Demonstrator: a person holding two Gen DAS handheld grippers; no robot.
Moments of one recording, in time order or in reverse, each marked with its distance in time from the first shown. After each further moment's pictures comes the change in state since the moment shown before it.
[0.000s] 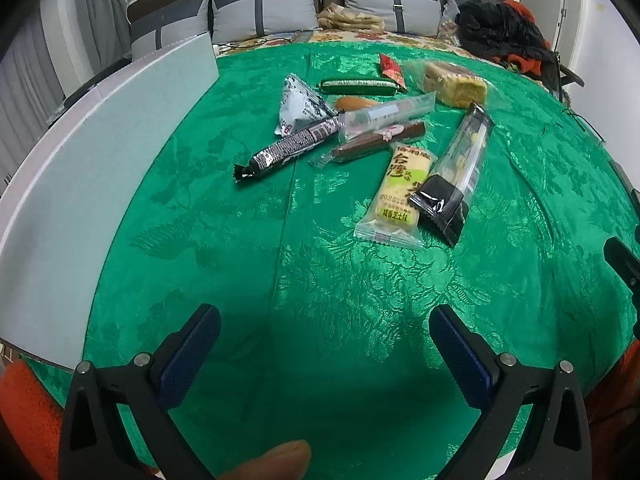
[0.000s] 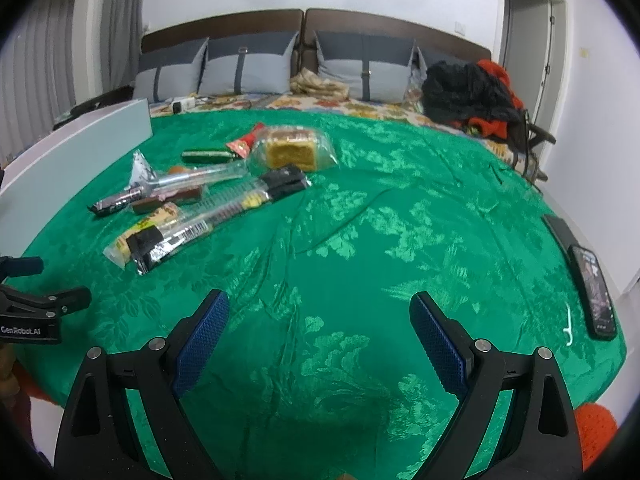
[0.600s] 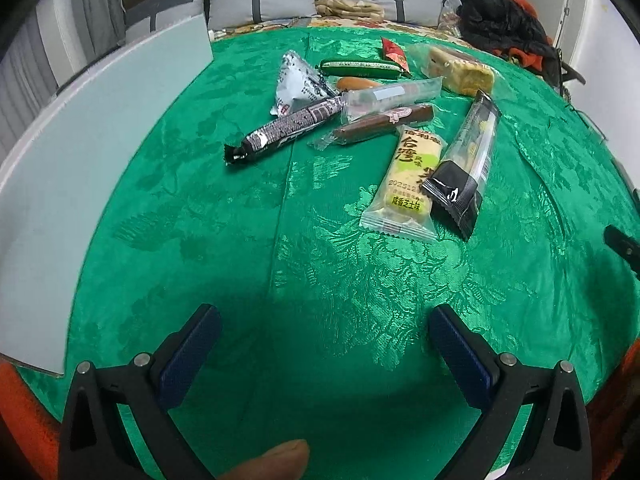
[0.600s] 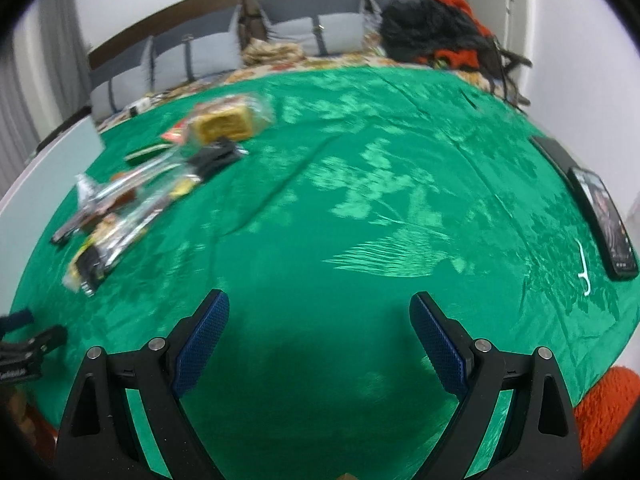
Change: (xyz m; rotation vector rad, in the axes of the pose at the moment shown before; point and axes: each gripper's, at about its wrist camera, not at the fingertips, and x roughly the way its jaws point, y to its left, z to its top) left arm 0.018 0.009 0.000 -0.019 0.044 -0.033; right arm 0.038 -0.058 -0.005 0.223 0.150 -0.015
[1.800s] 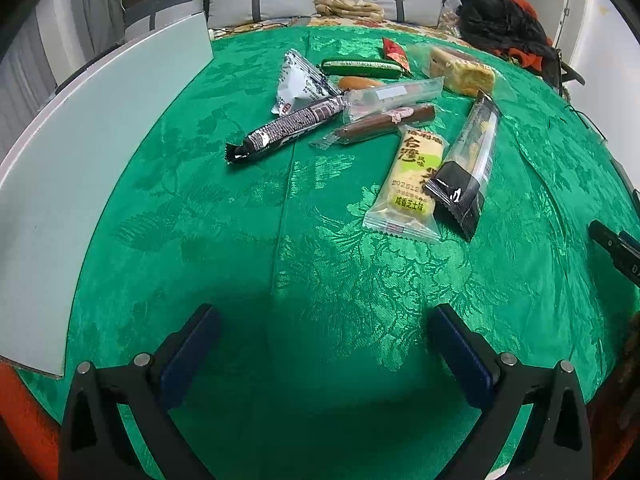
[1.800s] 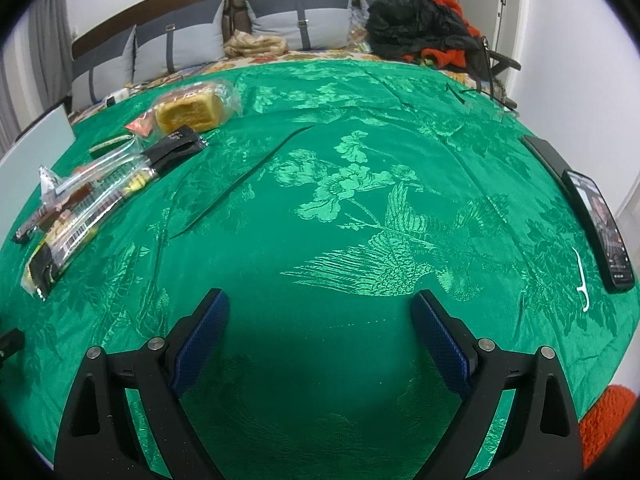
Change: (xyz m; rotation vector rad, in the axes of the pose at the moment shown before) left arm 0.001 0.000 0.000 0.011 0.008 -0.005; right arm 0.019 -0.008 0.003 -0.027 0.002 -0.078
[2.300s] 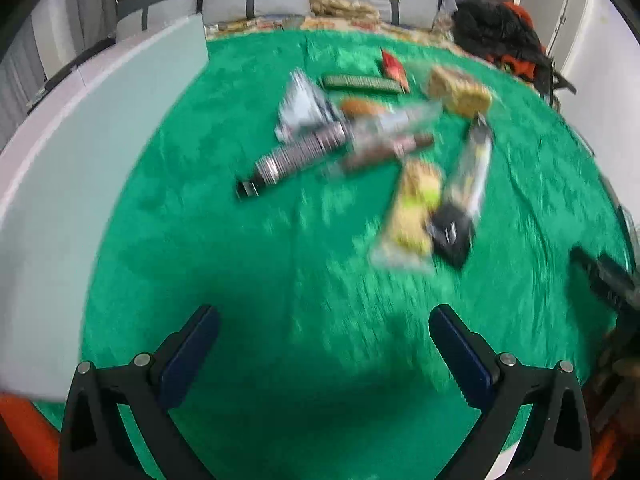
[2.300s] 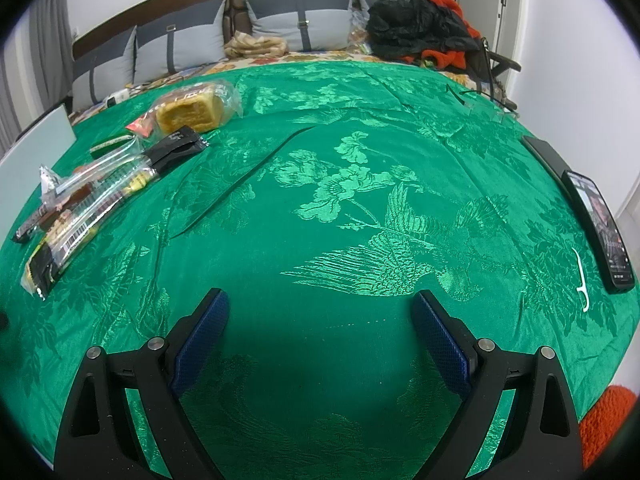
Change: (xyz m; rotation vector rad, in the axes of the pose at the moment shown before) left arm -0.013 0.020 0.034 -0.017 -0.003 -0.055; right arm -0.001 0.000 -0.001 -0.001 -0.001 -0.001
